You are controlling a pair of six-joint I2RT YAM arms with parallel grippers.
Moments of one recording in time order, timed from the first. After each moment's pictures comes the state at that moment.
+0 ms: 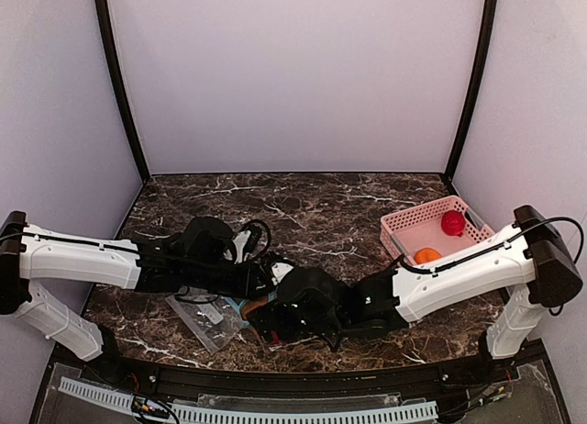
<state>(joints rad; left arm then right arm) -0.99 1.37 0.76 -0.07 0.15 -0.76 1.42 1.72 1.09 -0.07 0.37 0.60</state>
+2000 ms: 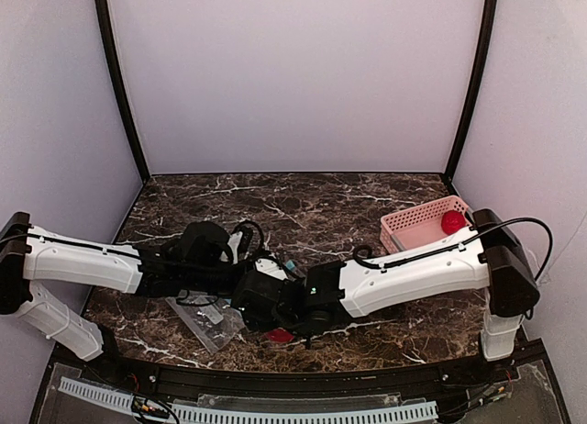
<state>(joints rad) -0.97 1.37 0.70 0.02 0.12 -0.86 1.42 1.98 1.48 -0.54 0.59 0.80</state>
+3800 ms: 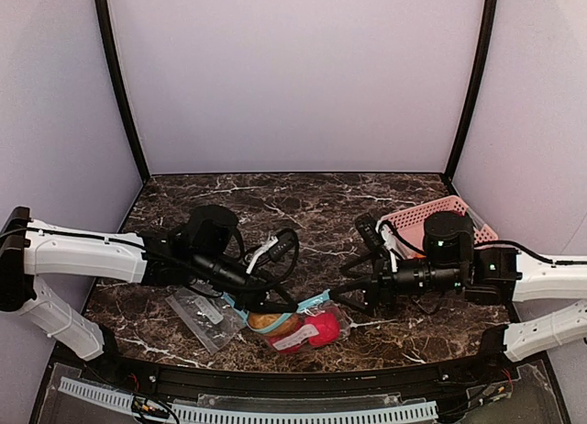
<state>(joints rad) -0.99 1.41 0.84 0.00 0.73 -0.37 1.09 0.98 0.65 -0.02 -0.25 0.29</state>
